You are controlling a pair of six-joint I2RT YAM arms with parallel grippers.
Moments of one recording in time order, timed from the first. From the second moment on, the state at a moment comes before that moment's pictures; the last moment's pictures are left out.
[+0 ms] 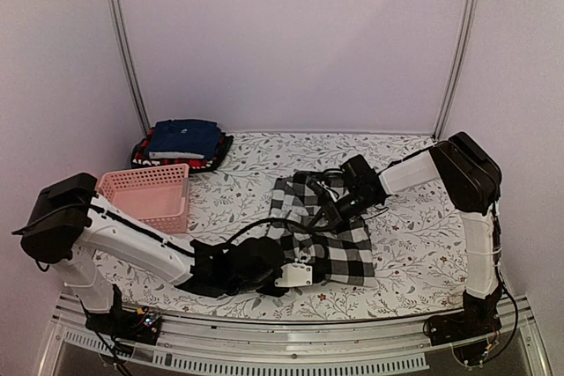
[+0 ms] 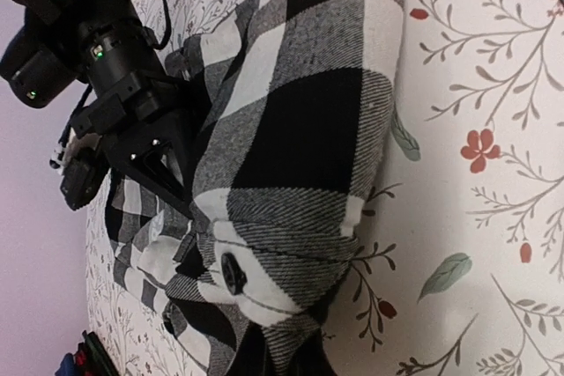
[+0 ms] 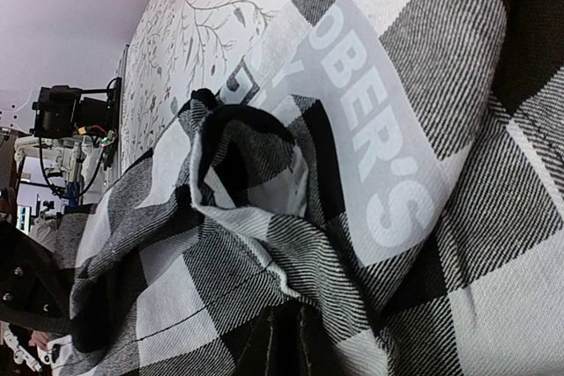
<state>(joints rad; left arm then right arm) -1.34 1.72 0.79 0.23 -0.43 0.63 0.58 2.17 1.26 -0.17 -0.90 0.06</state>
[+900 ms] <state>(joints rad) -1.22 1.47 1.08 -0.38 0.13 0.46 0.56 1.86 1.16 -0.25 -0.88 0.01</state>
